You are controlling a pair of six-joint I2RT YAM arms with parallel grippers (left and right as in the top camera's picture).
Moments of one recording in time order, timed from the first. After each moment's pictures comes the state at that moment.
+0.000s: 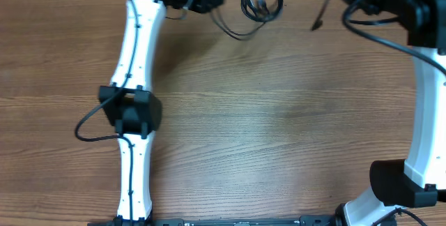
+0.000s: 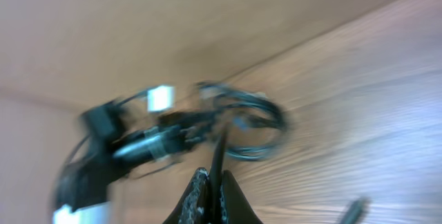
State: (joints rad) left arm -0.14 2.53 2.72 -1.10 0.77 0.06; right arm 0.06 1.80 2.42 -1.24 -0.37 0.65
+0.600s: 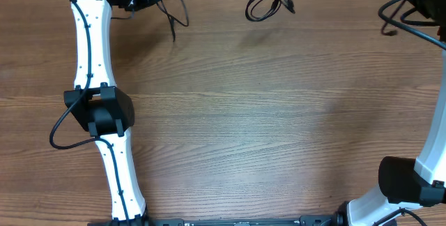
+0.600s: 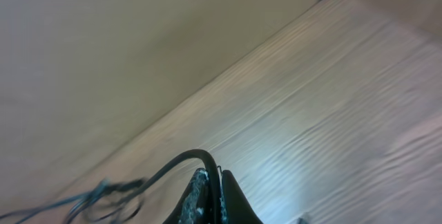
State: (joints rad) left arm 0.08 2.53 2.72 -1.14 0.75 -0.16; right arm -0.11 1.80 2.42 -1.31 0.18 0.52
